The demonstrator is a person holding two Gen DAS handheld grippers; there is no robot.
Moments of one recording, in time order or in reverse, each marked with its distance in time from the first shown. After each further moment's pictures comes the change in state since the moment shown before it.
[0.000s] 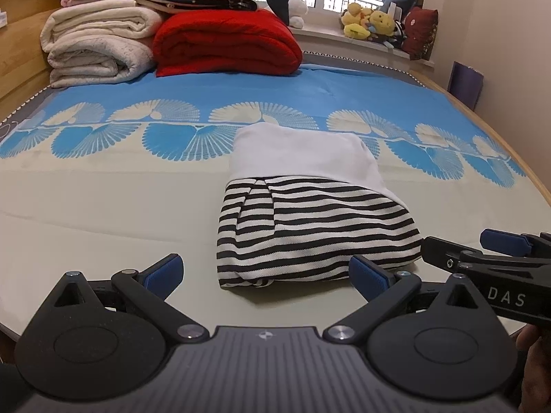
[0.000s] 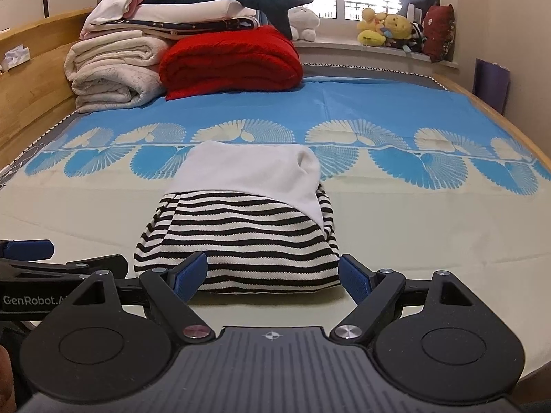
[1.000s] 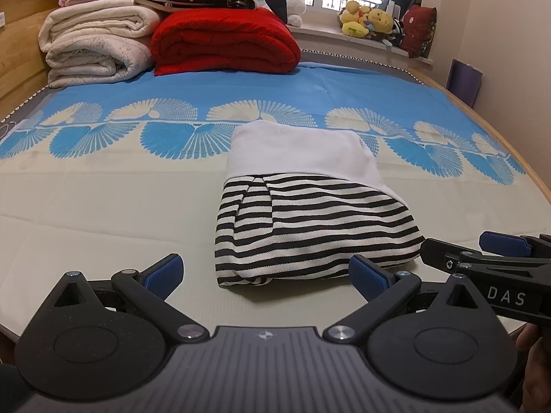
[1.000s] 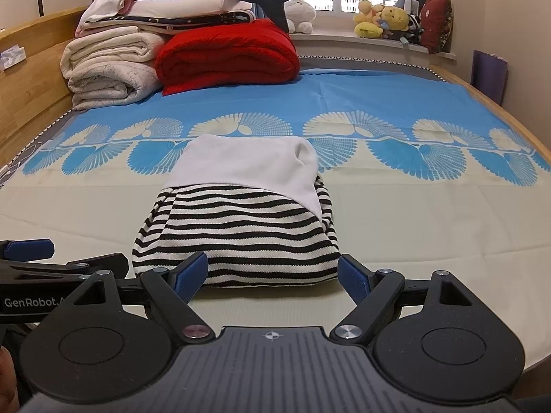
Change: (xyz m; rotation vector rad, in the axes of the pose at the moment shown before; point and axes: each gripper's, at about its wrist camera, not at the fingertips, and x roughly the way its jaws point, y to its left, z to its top) left arm 0.002 -0.004 0.000 0.004 0.006 0.000; right arm 0.001 -0.004 -0.002 0.014 0.024 -0.001
